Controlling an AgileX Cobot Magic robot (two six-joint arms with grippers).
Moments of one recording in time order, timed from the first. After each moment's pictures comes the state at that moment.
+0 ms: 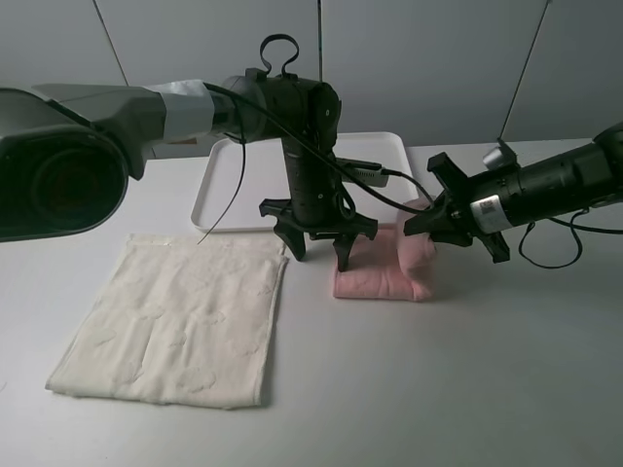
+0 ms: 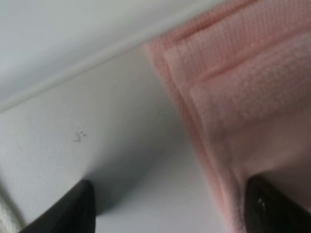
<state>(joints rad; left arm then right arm) -0.68 2.53 -2.10 -0.10 1.21 -0.24 0.03 1.90 -0.78 1.47 0.83 -0.88</state>
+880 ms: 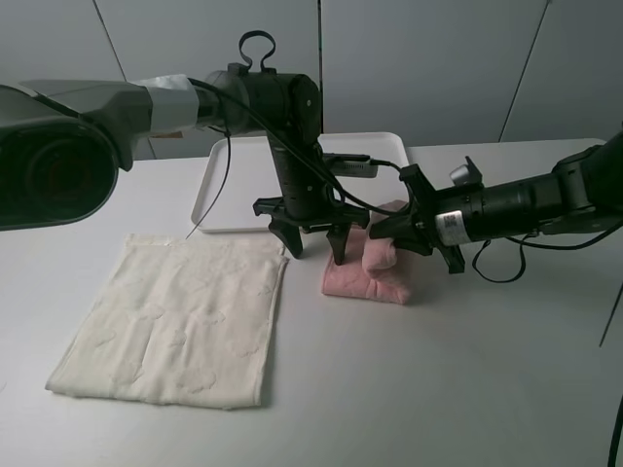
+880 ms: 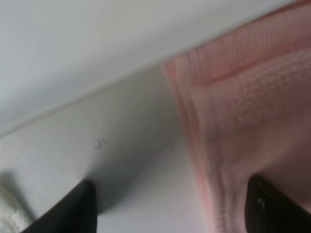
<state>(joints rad) -0.64 2.53 -2.10 -0.19 1.20 -0.18 0.10 2.03 -0.78 1.74 0.90 -1.09</state>
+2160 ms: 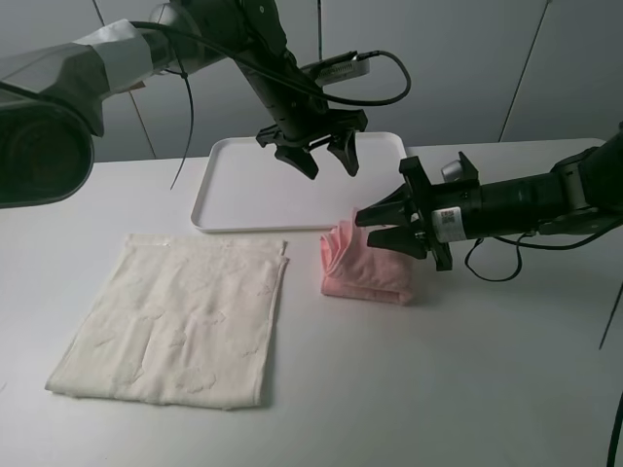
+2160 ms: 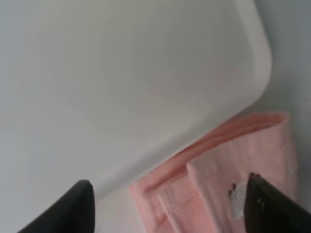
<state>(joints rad) -0.52 2.53 -2.39 -0.38 1.22 -0.03 0.11 2.03 -0.78 1.74 1.03 -1.12</state>
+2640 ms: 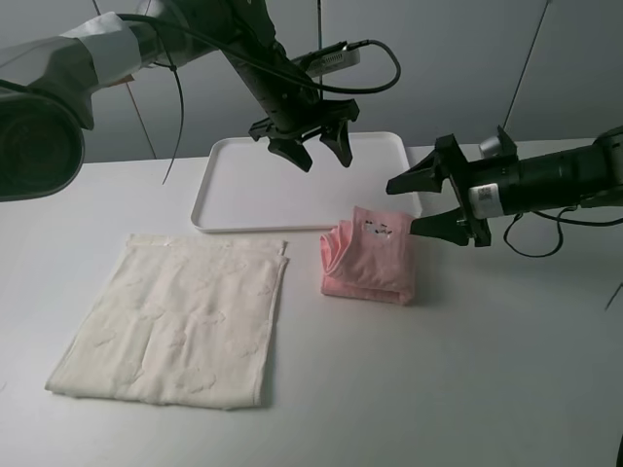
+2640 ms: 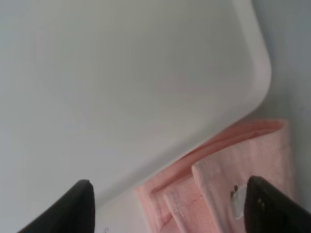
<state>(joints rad) -0.50 2.51 -2.39 -0.39 1.22 -0.03 -0.03 1.97 -0.84 1.50 0.92 -1.00</state>
